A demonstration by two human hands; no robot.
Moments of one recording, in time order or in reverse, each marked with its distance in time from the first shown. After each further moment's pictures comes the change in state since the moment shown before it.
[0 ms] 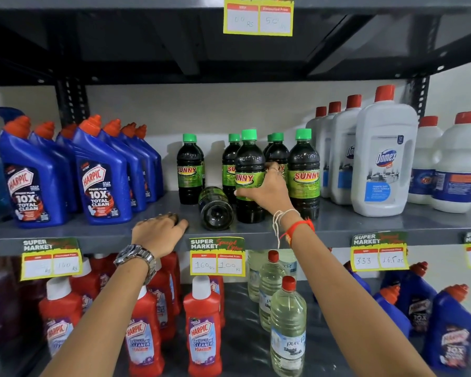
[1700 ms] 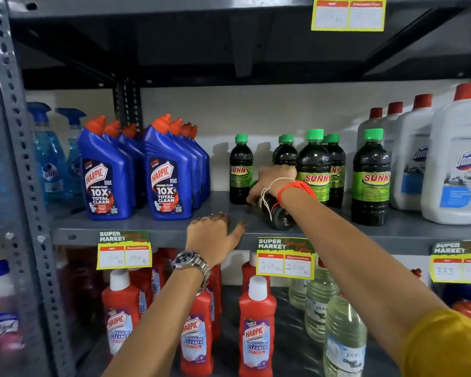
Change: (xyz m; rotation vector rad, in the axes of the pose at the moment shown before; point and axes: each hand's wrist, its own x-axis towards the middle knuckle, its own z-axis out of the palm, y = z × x) left_hand -0.017 -0.019 0.014 -0.361 0.307 -0.092; right_hand 0.002 -0.108 0.075 -0.860 -0.352 -0.035
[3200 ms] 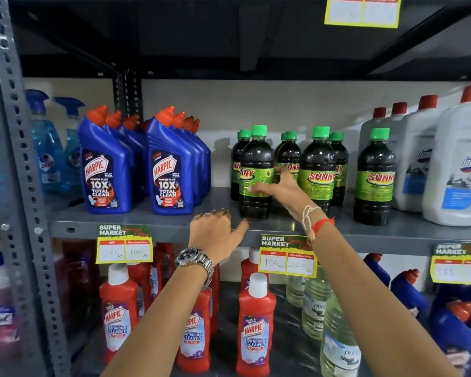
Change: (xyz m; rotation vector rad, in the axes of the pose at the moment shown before) left_hand 0.000 0.001 0.002 0.025 -0.026 -0.036; right_hand -0.011 0.025 0.042 1.259 0.015 -0.061
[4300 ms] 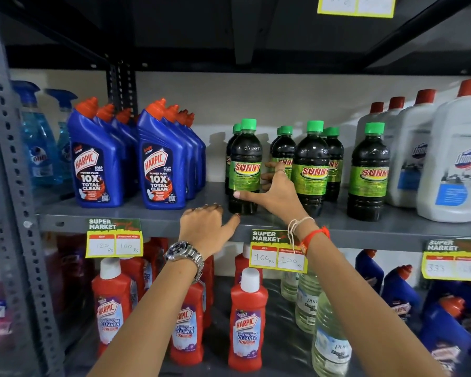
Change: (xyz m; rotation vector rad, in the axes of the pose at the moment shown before) left_hand 0.002 0.000 -0.001 0.005 -0.008 -0.012; right_hand -0.015 0.012 0.003 -0.324 0.139 -0.229
